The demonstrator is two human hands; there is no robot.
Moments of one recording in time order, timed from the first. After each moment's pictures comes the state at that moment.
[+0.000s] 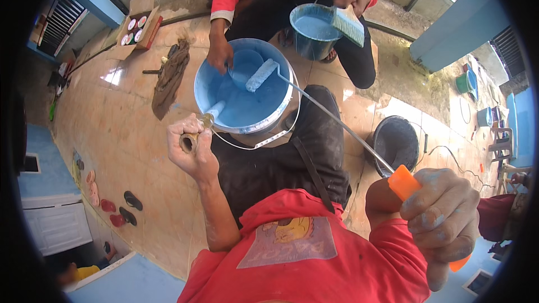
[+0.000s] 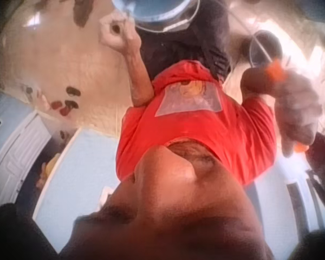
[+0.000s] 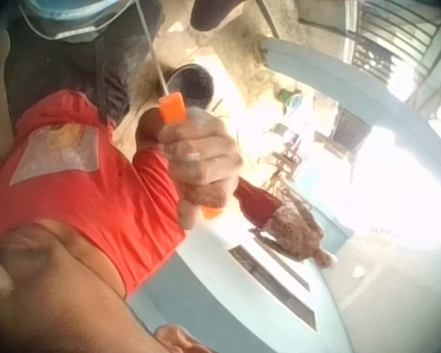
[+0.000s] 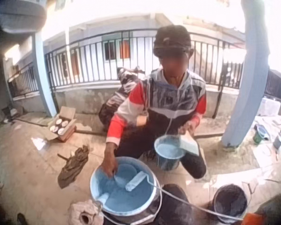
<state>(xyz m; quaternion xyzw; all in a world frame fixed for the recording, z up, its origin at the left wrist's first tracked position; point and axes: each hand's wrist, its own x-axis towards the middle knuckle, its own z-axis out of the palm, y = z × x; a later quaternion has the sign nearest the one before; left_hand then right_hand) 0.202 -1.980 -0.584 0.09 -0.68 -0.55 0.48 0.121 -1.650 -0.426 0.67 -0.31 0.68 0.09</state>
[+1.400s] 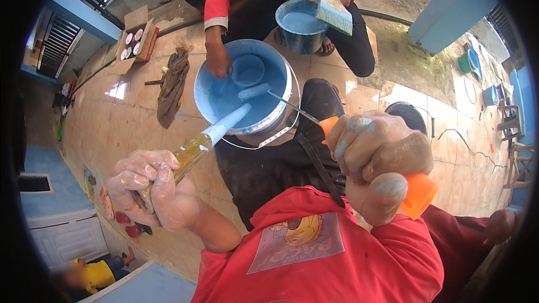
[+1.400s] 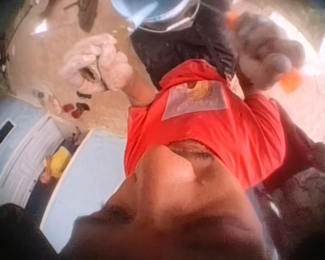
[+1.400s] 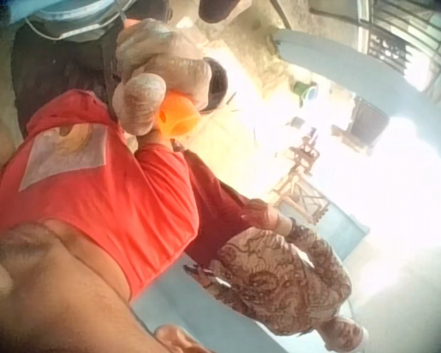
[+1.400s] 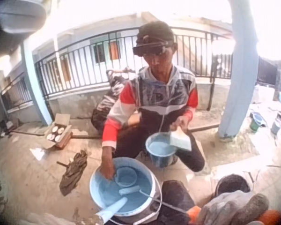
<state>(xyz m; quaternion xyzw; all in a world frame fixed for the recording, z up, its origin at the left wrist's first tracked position) 0.220 -1.952 -0.470 -0.03 -0.61 -0.52 0.60 0.131 -1.727 -0.470 0.45 -0.48 0.73 0.19</state>
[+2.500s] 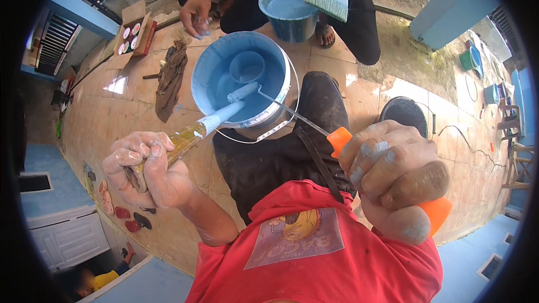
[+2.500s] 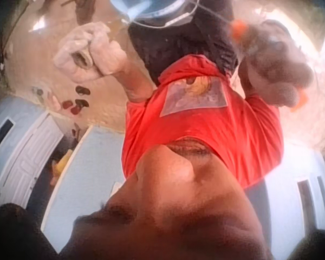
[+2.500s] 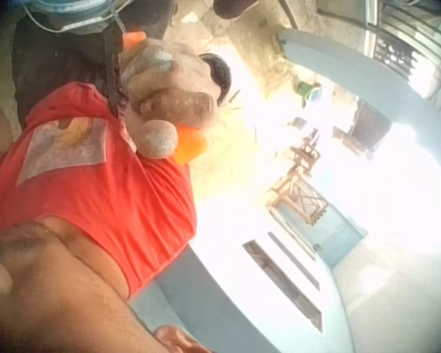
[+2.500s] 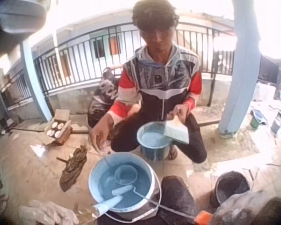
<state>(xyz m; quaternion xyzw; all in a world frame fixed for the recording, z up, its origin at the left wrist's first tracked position) 0.206 -1.968 -0.482 -0.01 -0.64 -0.48 0.60 0.131 -1.710 -0.471 0.49 -0.42 0.75 0.18</state>
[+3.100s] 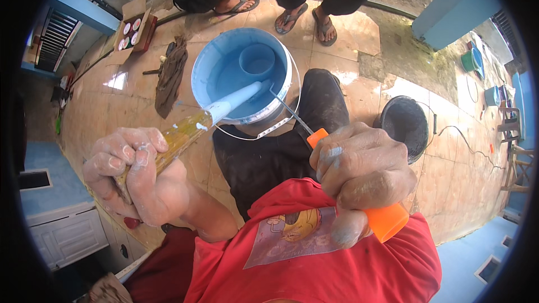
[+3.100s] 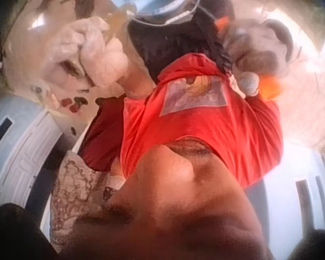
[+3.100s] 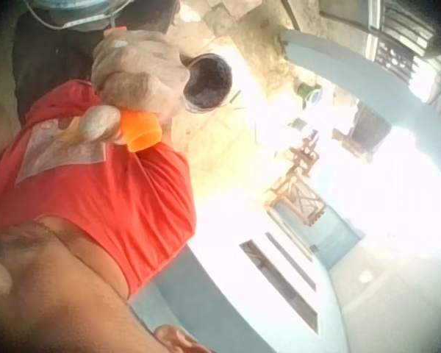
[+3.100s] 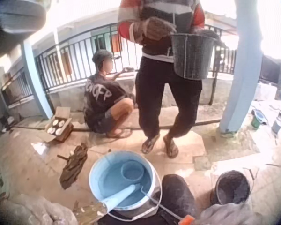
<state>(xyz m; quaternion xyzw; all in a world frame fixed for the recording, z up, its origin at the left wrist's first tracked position) 0.201 -1.952 -0.451 -0.07 -0.60 -0.54 0.59 0.131 -1.731 -0.486 0.53 -0.41 0.73 0.13</state>
